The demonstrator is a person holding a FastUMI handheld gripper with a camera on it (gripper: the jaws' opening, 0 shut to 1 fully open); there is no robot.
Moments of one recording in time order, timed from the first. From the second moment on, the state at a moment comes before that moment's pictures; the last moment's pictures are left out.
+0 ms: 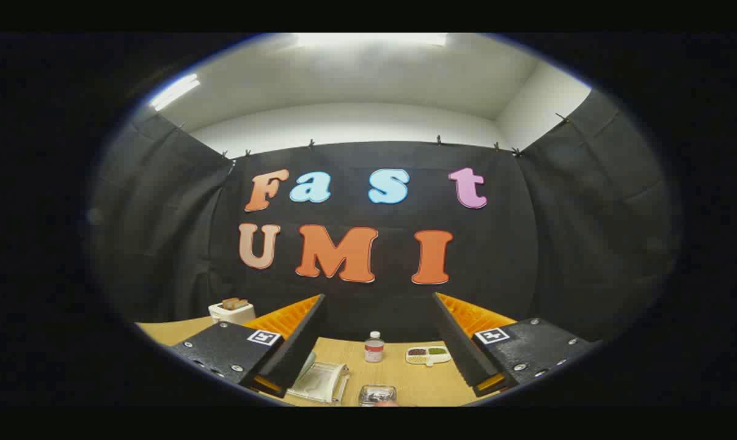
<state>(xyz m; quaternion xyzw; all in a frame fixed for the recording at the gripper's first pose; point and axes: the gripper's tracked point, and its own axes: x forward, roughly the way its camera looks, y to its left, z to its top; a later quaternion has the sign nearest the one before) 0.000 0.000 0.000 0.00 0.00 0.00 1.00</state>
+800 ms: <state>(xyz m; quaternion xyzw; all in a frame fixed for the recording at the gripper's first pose) 0.003 0.000 -0.006 0.00 0.01 0.00 1.00</state>
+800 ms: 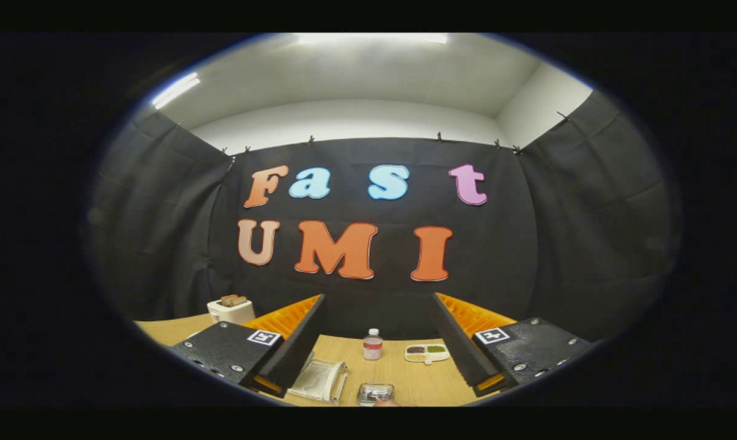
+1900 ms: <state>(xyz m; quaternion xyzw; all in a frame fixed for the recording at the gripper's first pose) 0.055 0.024 -0.109 0.06 0.22 0.04 0.97</state>
